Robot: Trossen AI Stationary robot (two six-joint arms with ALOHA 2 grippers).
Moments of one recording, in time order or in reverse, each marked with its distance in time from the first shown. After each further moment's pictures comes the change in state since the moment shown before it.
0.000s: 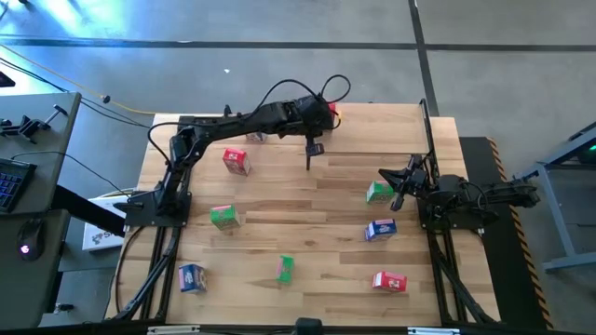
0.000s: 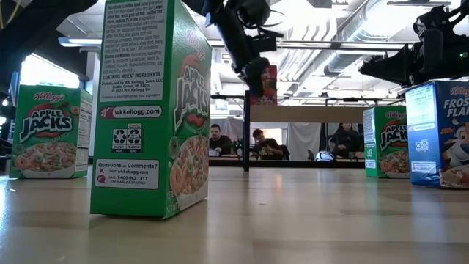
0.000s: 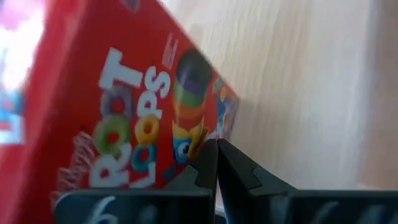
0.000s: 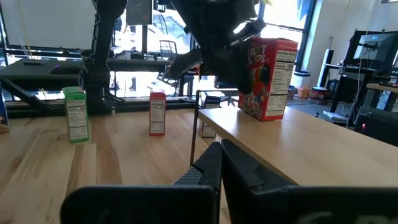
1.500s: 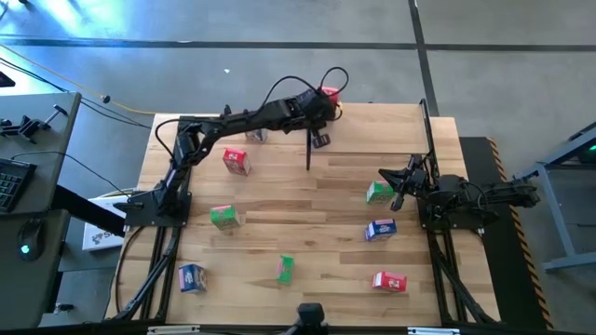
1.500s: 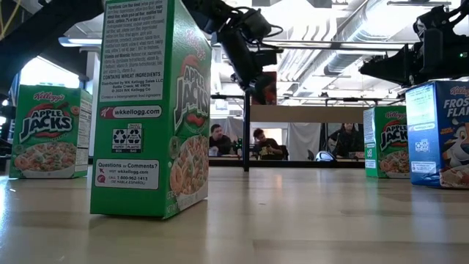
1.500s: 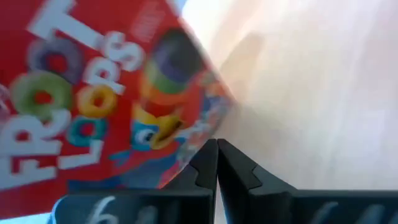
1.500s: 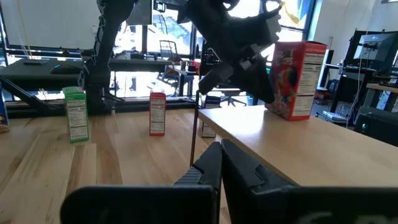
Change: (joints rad) left arm 0.052 0.068 0.000 0.152 0.012 -0.058; right arm 0.000 0.000 0.000 0.000 0.000 0.000
